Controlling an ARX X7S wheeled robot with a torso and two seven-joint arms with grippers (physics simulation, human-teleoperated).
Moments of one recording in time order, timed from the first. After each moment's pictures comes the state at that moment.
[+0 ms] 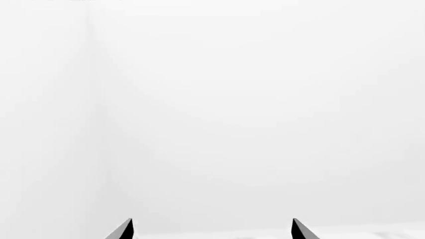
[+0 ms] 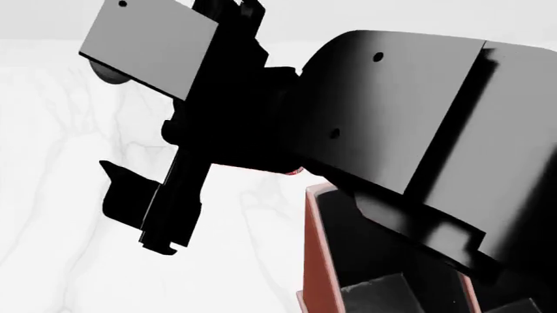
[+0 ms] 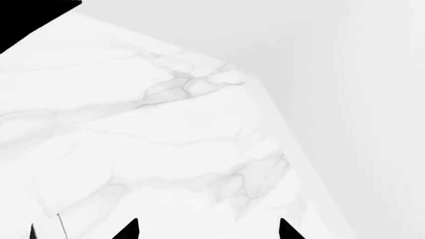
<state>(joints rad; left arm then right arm) 0.27 -1.29 -0.34 0.98 -1.06 -0.17 -0.96 1.75 0.53 -1.15 -0.18 1.13 0.85 -0.23</state>
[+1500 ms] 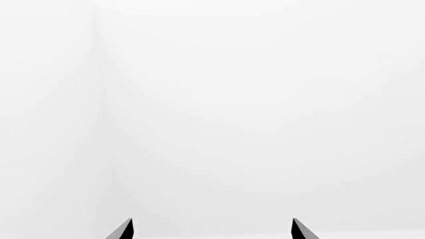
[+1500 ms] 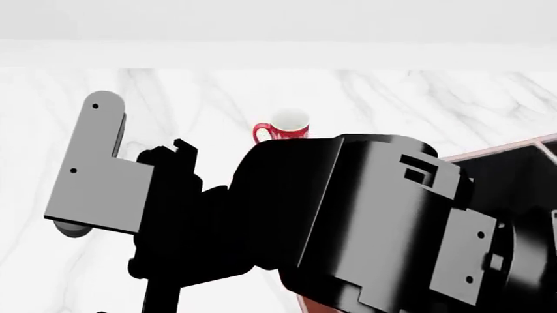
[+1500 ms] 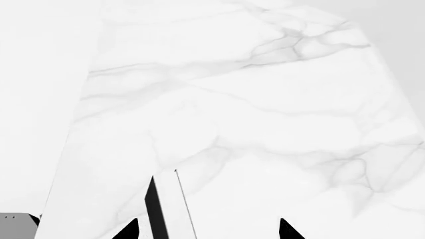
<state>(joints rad) 0.32 -1.24 -0.47 0.99 -1.09 -0.22 -0.92 1.62 0.43 -1.30 -0.19 1.11 0.85 -0.39</state>
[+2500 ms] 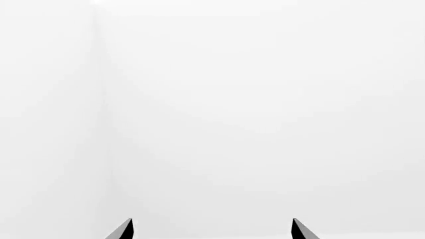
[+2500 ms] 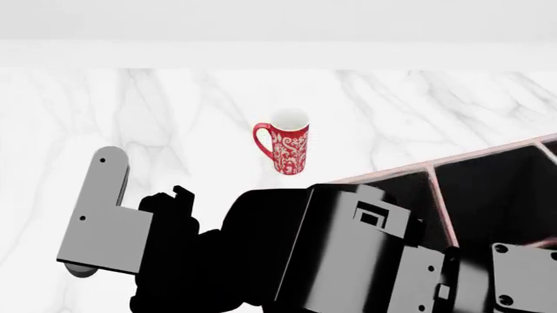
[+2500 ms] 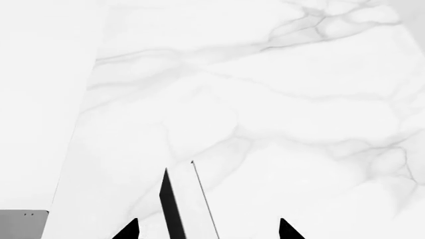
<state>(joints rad) 0.33 -1.23 -0.50 1.00 -1.10 -0.24 -0.91 1.50 0.38 -1.37 -0.14 1.04 0.79 -0.37</state>
